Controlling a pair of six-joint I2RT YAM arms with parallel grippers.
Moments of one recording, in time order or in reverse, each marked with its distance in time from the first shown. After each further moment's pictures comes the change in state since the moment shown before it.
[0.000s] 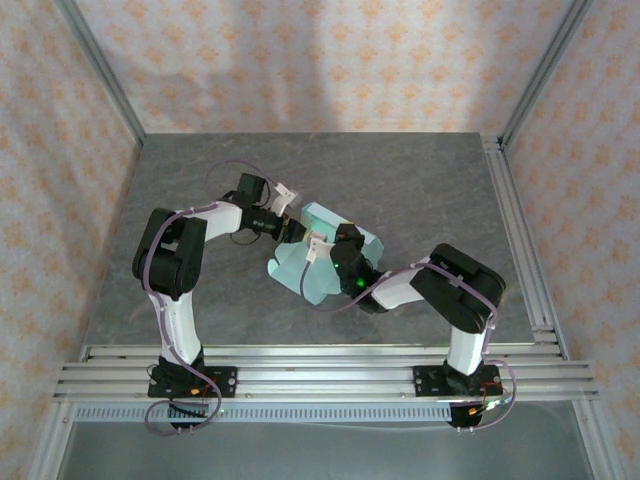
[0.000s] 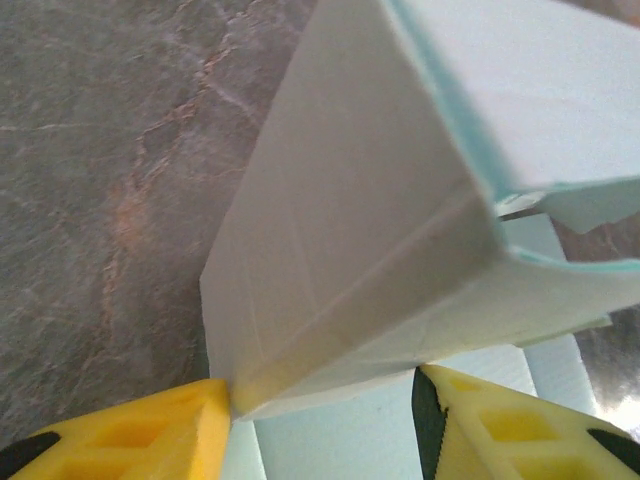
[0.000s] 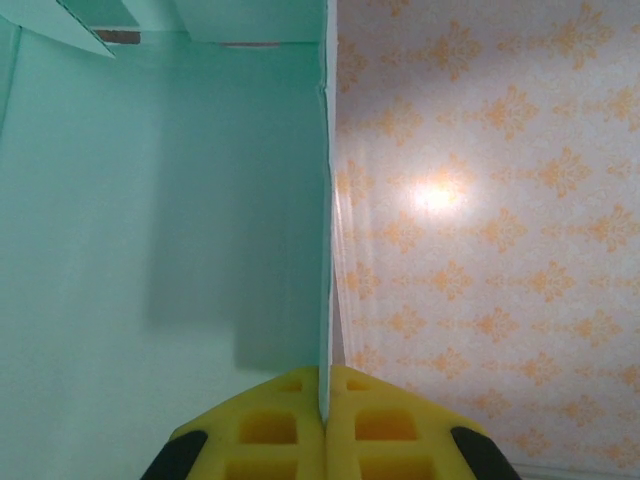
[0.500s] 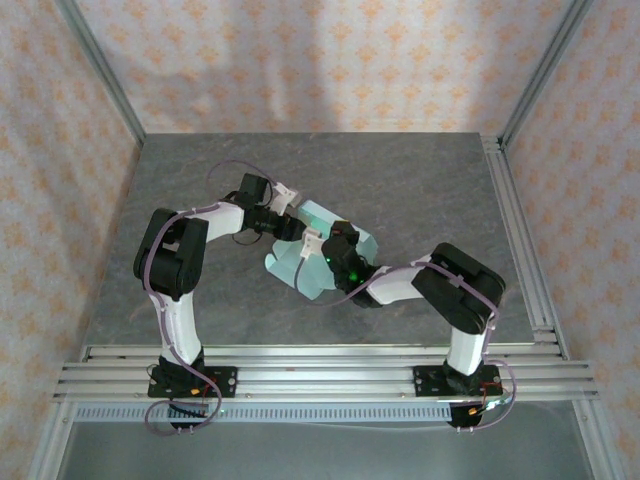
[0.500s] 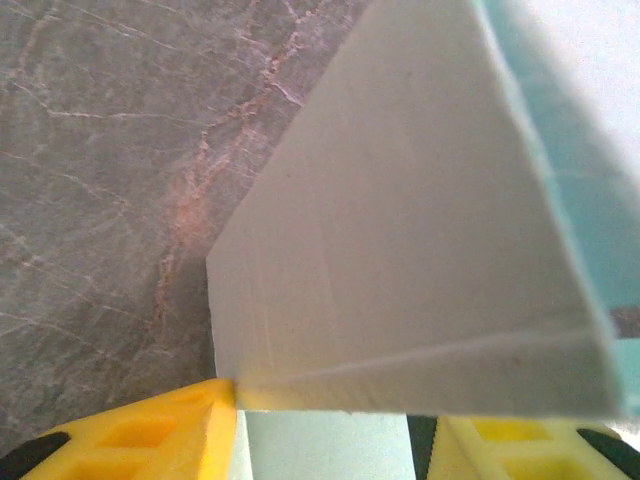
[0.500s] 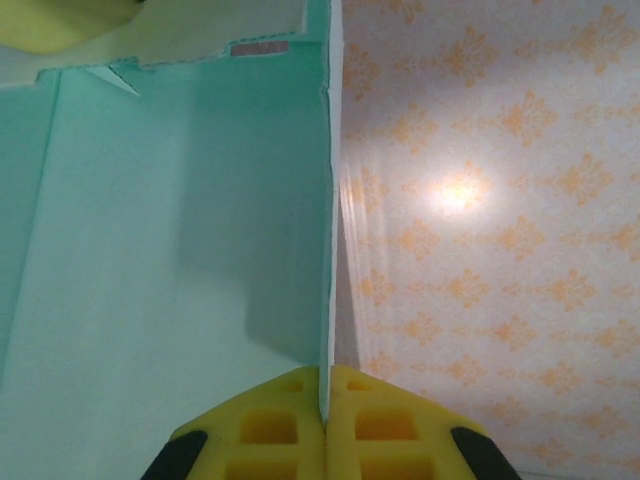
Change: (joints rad) left arm -0.013 0.000 -0.003 0.036 -0.096 -0.085; right arm 0.011 -0.010 0.088 -0.179 0.000 0.097
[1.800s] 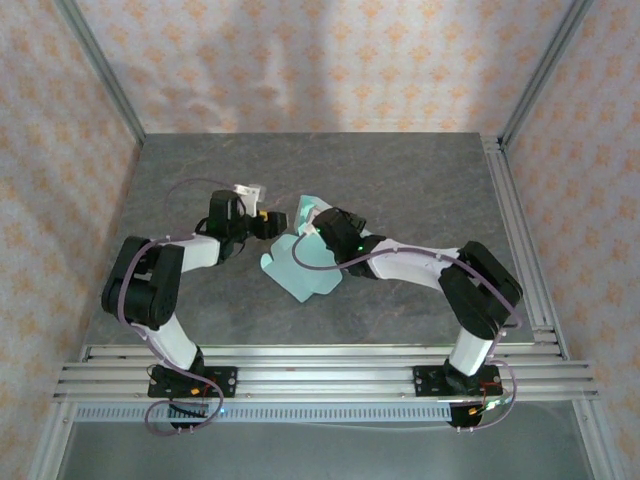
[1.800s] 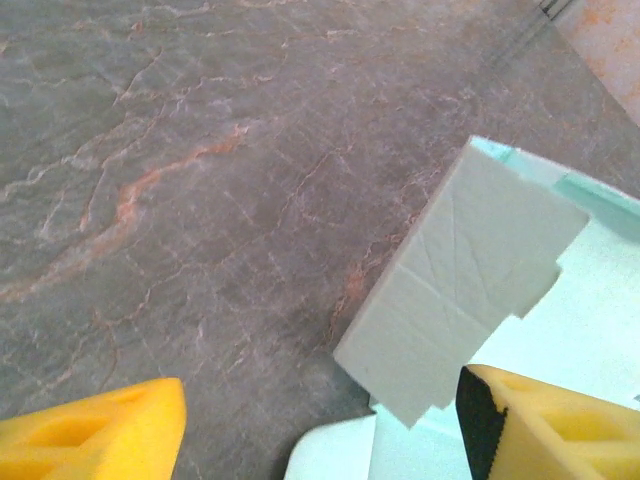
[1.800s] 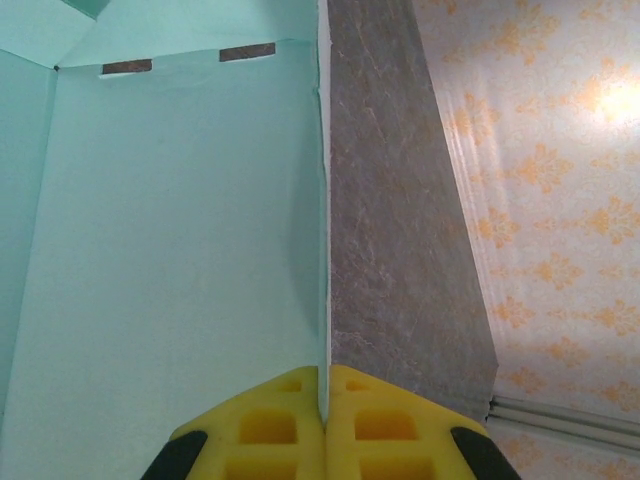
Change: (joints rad) left arm 0.081 -0.267 -0.422 0.580 -0.220 -0.325; right arm -0.067 -0.081 0.264 -0.713 -0.113 0.449
